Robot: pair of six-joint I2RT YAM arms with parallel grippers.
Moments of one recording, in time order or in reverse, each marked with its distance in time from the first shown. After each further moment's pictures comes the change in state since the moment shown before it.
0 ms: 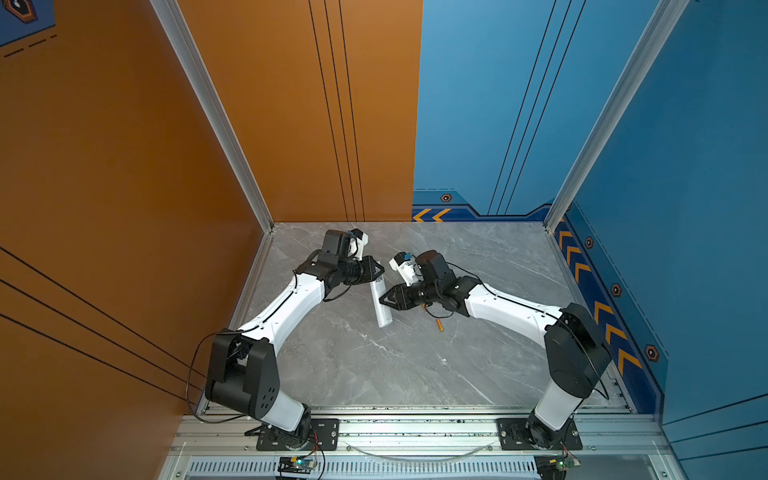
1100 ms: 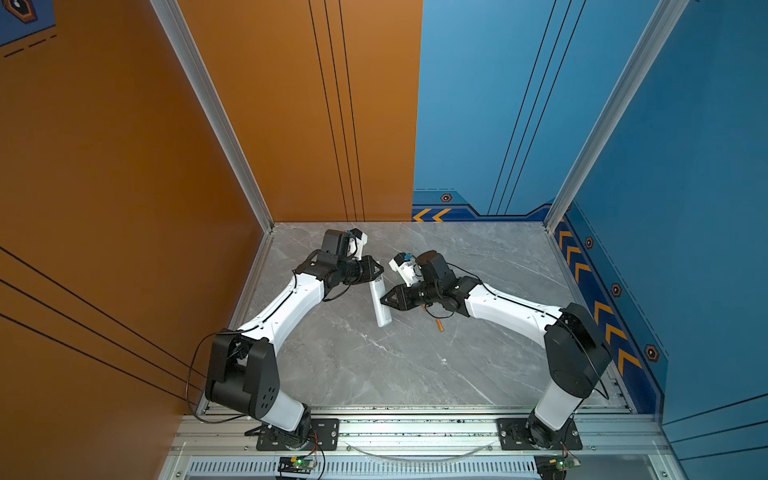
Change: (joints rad) left arm 0.003 0.000 0.000 0.000 0.000 0.000; right arm -0.001 0.000 -0.003 0.000 -0.015 0.000
